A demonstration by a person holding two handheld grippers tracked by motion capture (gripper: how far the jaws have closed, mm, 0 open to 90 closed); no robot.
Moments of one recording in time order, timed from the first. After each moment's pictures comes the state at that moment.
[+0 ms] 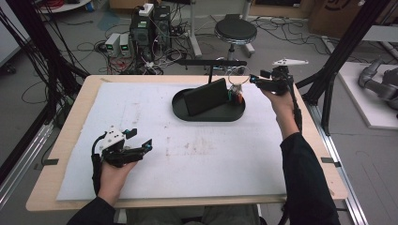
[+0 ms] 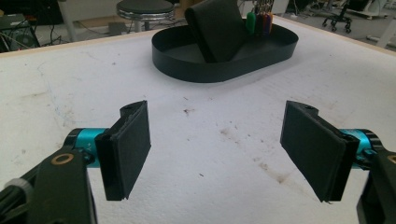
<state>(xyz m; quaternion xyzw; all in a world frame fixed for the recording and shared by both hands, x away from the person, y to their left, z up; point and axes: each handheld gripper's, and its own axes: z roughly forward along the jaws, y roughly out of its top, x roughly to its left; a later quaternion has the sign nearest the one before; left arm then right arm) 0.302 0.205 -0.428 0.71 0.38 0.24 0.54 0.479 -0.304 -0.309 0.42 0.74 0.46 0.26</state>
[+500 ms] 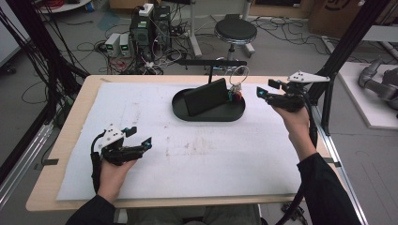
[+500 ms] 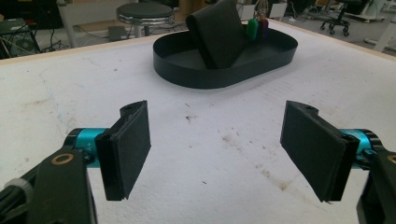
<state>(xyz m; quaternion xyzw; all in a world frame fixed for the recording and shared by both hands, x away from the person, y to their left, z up) 0.306 0.205 -0.424 0.71 0.37 0.25 0.55 0.403 -0.320 -0.301 0.36 0.74 0.52 0.25</state>
